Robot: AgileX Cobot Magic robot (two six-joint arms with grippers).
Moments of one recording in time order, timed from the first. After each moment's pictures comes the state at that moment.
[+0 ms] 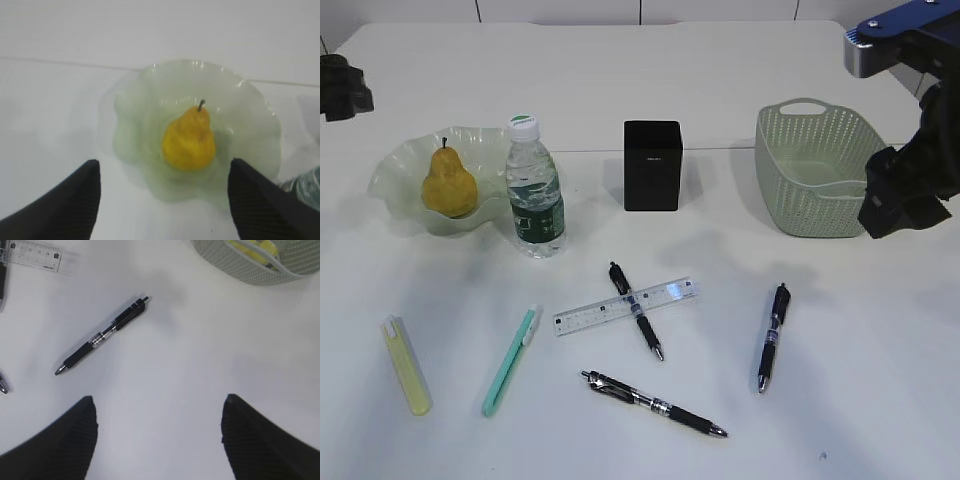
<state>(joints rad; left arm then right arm) -0.05 1.58 -1.05 0.08 0.14 -0.30 0.32 1.40 -1.17 -0.16 1.04 -0.09</state>
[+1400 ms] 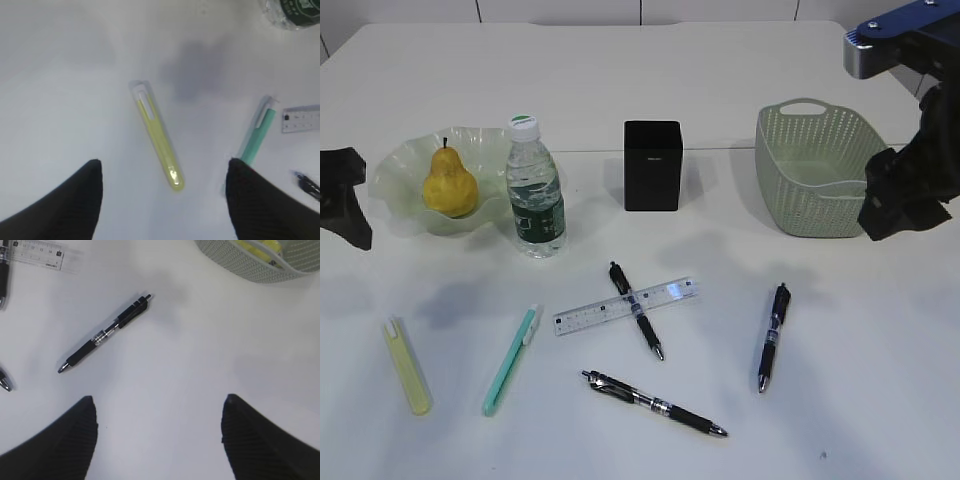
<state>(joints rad) -0.16 1.47 -1.05 -0.09 0.90 -0.42 0.32 1.40 -1.17 -0.15 1.04 -0.09</state>
